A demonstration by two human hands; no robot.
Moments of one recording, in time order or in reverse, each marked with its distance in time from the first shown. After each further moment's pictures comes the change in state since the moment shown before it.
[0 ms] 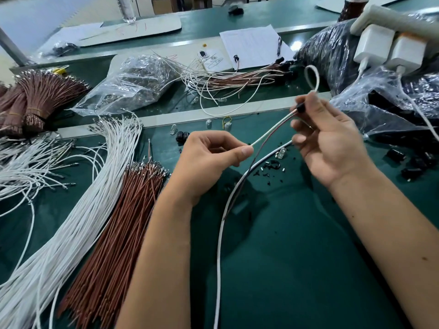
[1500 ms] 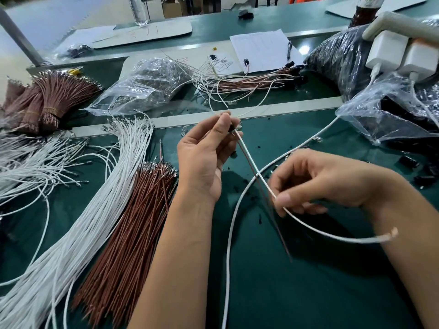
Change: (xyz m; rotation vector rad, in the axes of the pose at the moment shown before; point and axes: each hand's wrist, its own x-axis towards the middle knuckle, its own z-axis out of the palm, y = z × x) left_hand 0.002 0.008 0.007 -0.689 0.365 -0.069; right_hand -0.018 -0.012 -0.006 -0.734 -1.047 0.388
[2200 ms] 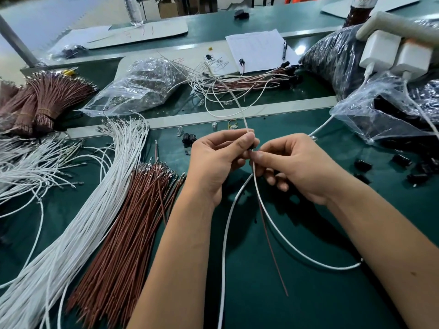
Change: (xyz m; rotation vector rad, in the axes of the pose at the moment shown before) left_hand -0.003 -0.010 0.006 0.306 -0.130 -0.112; right_hand 0.031 0.007 0.018 0.152 0.624 -0.101
